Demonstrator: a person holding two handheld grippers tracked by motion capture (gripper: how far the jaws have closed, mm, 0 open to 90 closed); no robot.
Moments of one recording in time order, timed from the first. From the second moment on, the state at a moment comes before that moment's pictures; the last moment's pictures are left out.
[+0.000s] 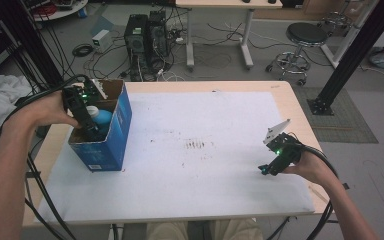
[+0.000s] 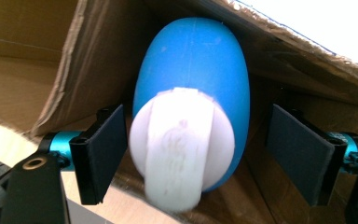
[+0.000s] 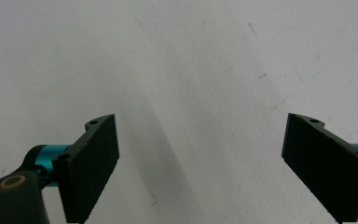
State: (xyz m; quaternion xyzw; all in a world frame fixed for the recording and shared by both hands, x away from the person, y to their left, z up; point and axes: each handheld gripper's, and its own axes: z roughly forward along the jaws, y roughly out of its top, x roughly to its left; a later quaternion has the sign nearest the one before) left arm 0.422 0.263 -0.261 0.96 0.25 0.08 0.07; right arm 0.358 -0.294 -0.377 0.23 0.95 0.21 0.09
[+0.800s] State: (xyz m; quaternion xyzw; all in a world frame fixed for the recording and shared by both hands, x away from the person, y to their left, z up) left arm 0.407 0.228 -0.200 0.97 0.21 0.12 0.09; right arm 0.358 -0.292 -0.374 0.23 0.95 0.21 0.09
